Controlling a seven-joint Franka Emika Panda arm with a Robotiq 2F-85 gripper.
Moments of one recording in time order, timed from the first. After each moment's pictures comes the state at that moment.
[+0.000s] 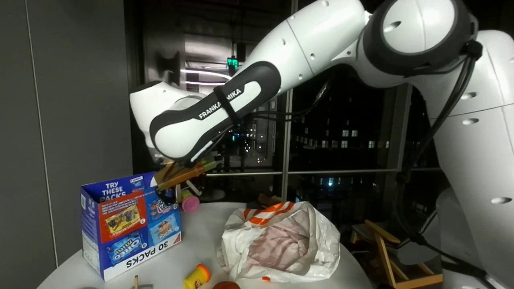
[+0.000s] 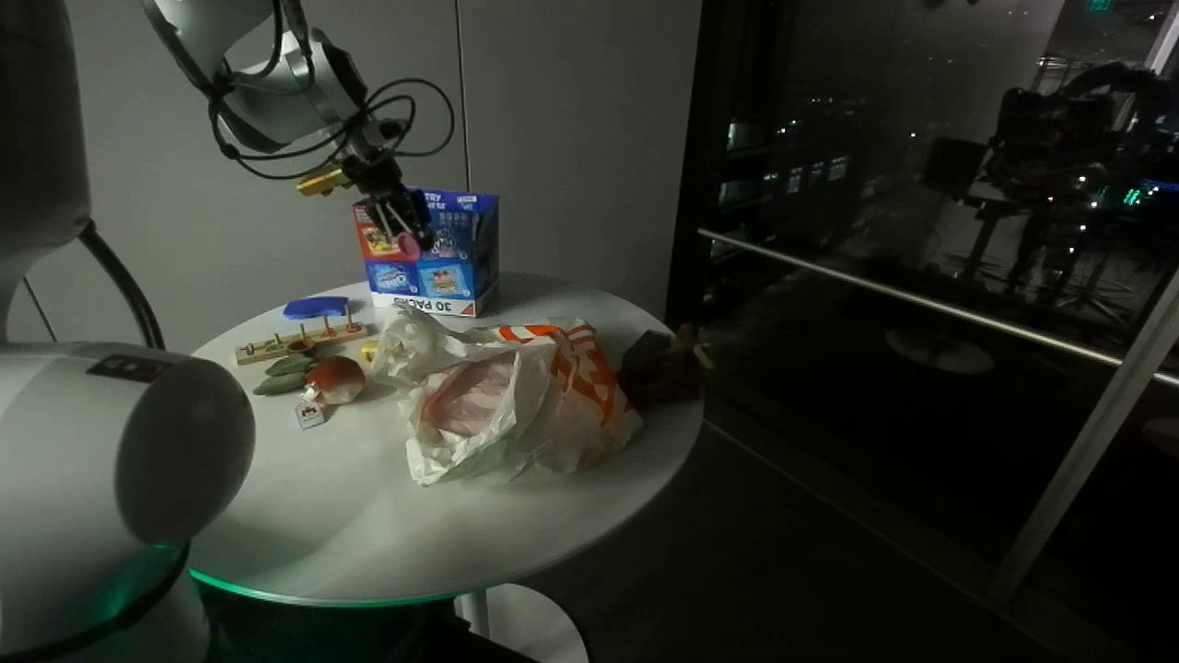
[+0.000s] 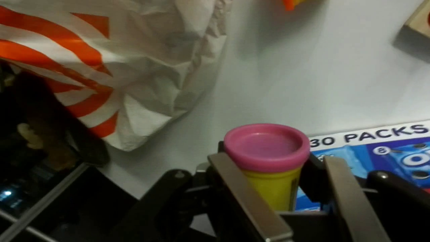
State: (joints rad) arm 0.47 0.30 0.05 -1.78 -0.51 2.04 0.89
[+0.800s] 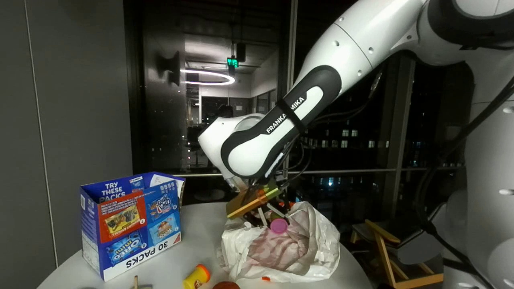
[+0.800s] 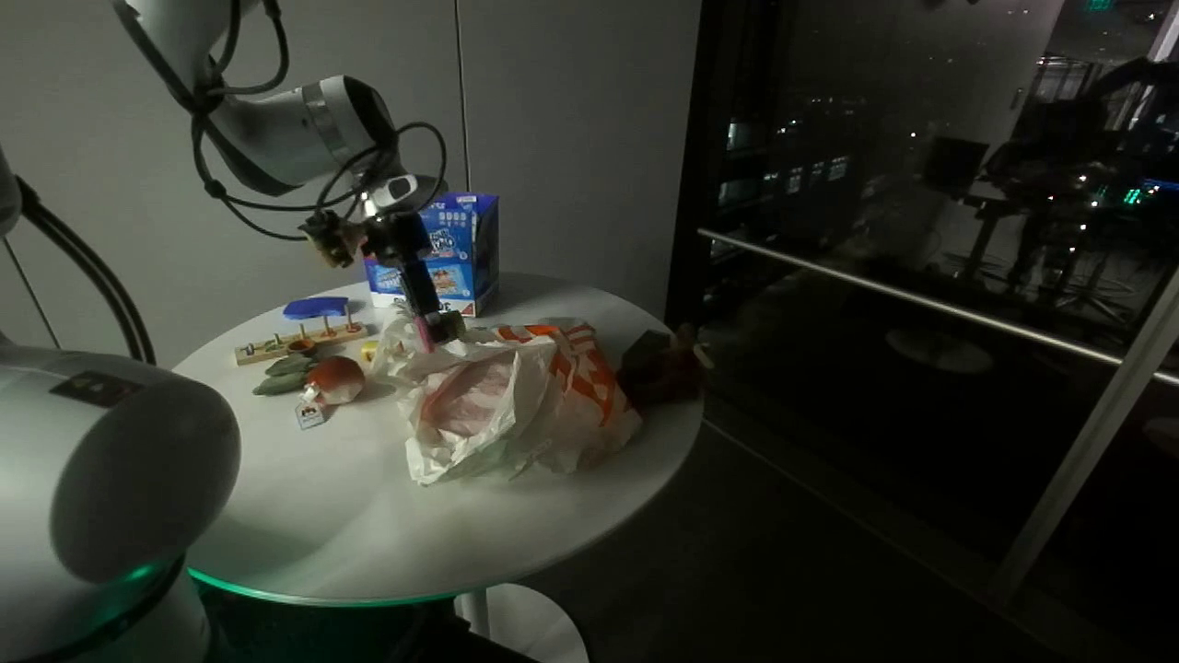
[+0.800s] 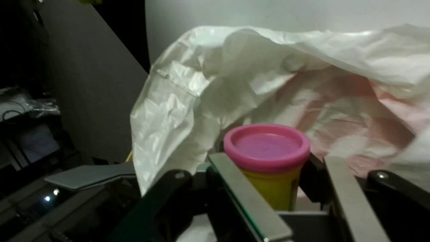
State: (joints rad) arm 0.28 0.01 0.09 -2.28 -0.47 1.81 1.35
